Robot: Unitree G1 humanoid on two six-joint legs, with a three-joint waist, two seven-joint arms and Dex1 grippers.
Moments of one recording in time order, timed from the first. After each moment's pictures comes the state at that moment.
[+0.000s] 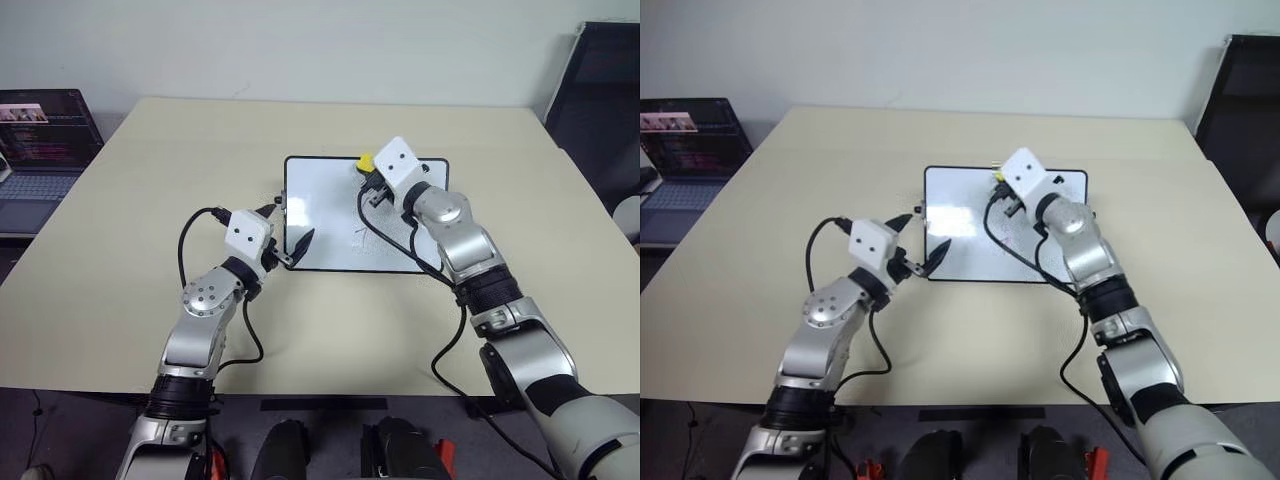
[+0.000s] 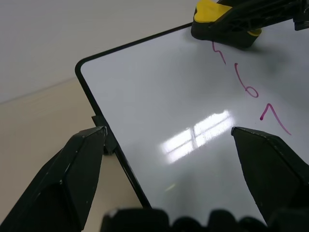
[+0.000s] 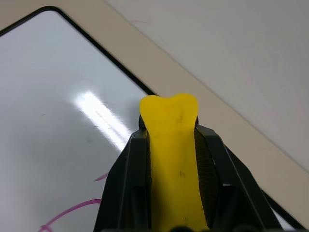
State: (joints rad) left arm -0.36 0.35 0.00 -0.01 -0.13 0.10 -0.45; right arm -0.96 -0.23 0.18 0.51 -0.17 0.18 0.33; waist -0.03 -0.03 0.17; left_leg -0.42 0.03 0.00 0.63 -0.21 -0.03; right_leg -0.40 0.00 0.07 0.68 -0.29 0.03
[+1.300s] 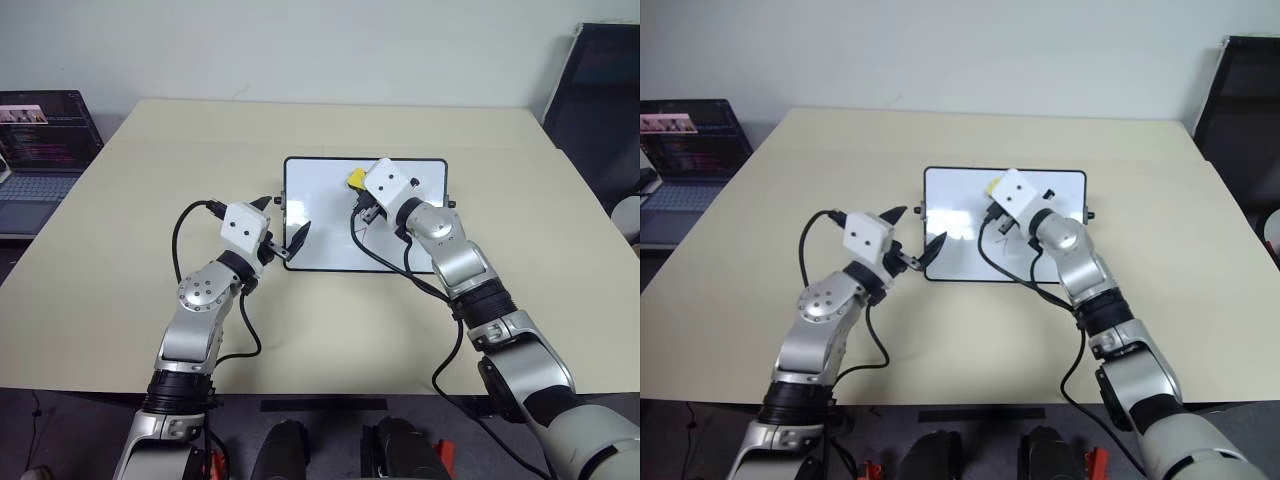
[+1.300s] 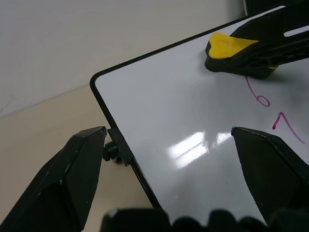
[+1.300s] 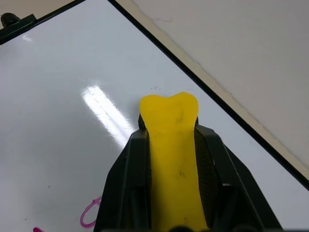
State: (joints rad) left arm -0.37 0.36 0.01 -0.01 -0.11 0.10 -0.45; right arm -0.87 -0.22 0.24 0.44 -0.22 0.18 0.38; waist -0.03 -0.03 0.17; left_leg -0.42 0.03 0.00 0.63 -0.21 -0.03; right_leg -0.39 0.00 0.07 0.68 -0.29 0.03
